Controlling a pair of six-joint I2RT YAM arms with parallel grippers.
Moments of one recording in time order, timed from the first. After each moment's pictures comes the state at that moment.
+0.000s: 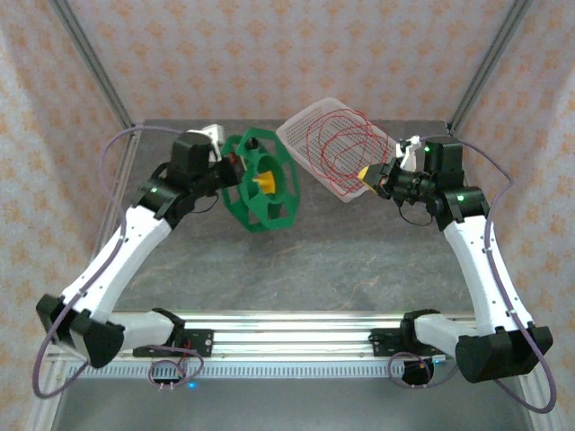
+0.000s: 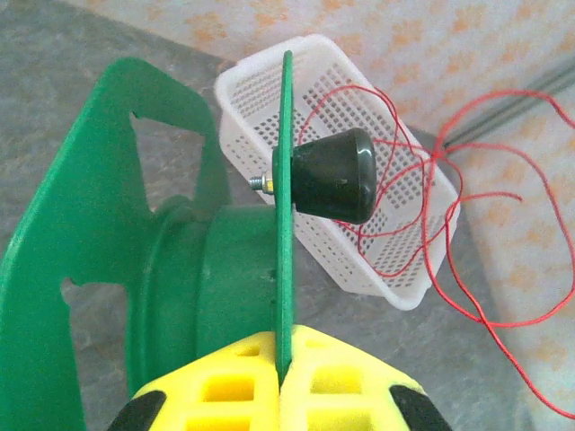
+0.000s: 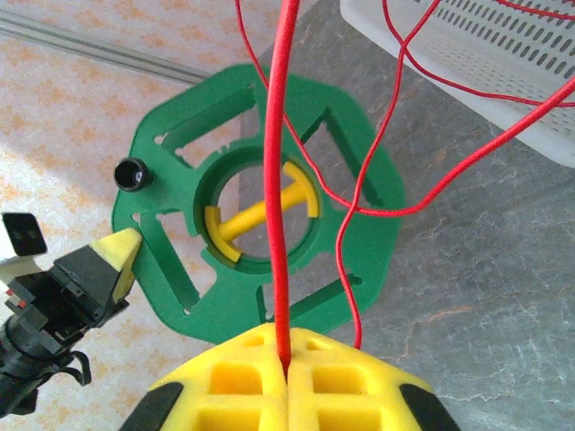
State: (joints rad) left arm -0.41 1.28 1.34 -0.62 0.03 -0.60; right arm 0.12 1.13 1.24 -0.73 -0.69 0.77
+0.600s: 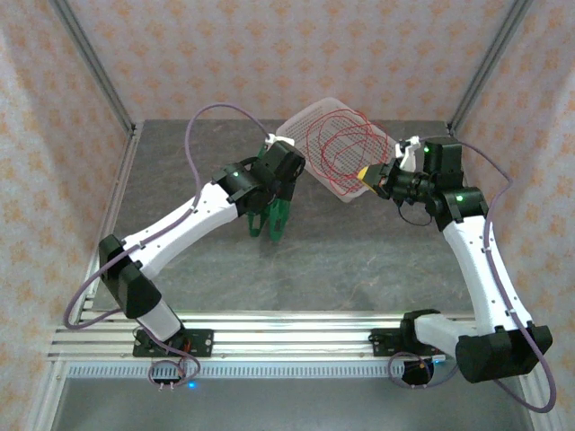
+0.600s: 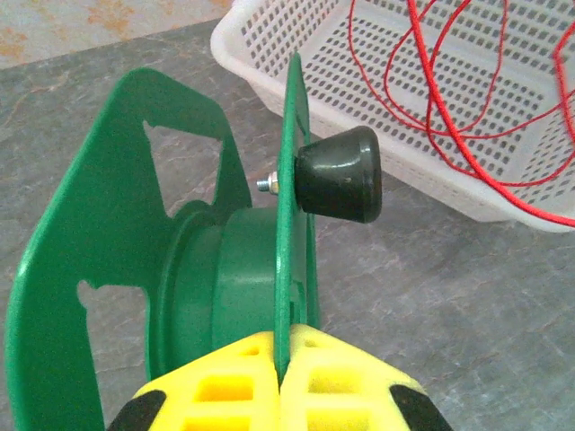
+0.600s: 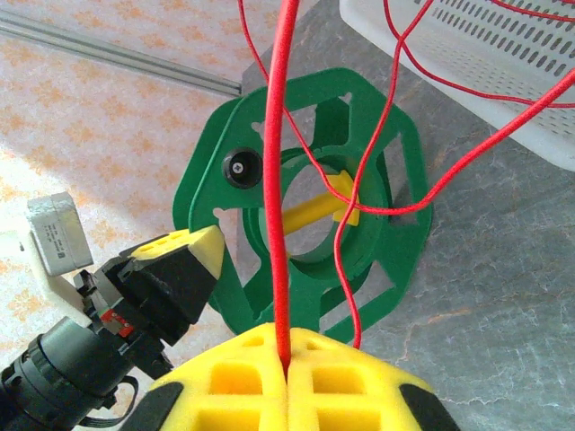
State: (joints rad) left arm -0.76 1.63 1.65 -0.88 -0.48 -0.41; right arm 0.12 1.13 1.23 -0.72 -0.69 0.77
